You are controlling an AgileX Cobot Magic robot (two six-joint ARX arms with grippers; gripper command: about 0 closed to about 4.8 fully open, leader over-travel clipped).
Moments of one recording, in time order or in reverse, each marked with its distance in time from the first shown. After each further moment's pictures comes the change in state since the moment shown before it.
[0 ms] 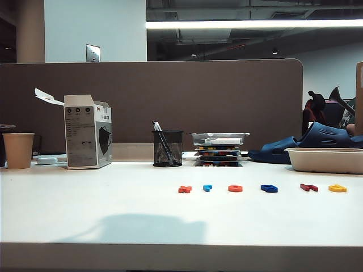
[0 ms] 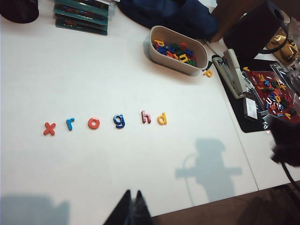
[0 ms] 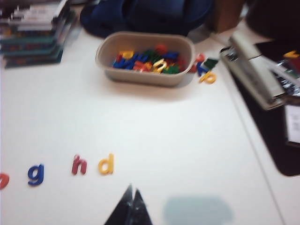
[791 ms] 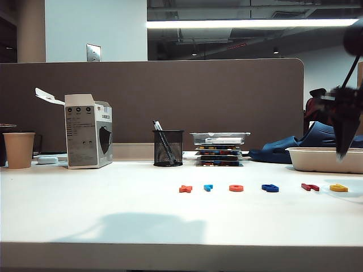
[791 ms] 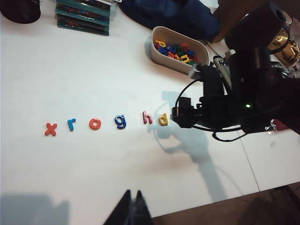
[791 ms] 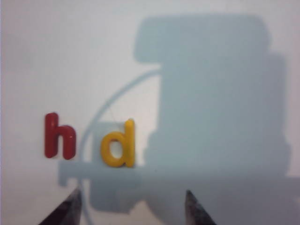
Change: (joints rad) left arm 0.000 0.000 0.000 0.000 0.000 0.000; right arm 0.064 0.884 0.325 -0.093 -0.142 0.012
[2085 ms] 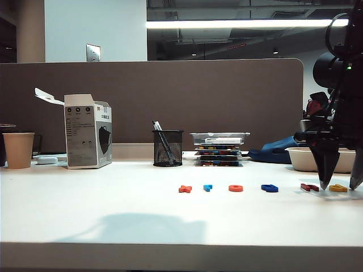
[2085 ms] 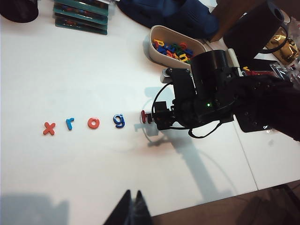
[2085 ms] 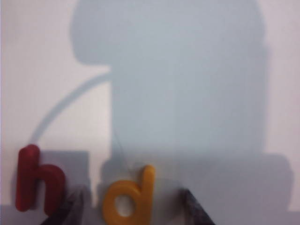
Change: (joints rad) left arm 0.000 -0.001 0.000 0.000 0.003 0.000; right arm 0.095 0.160 0.031 0.066 0.090 -0.055
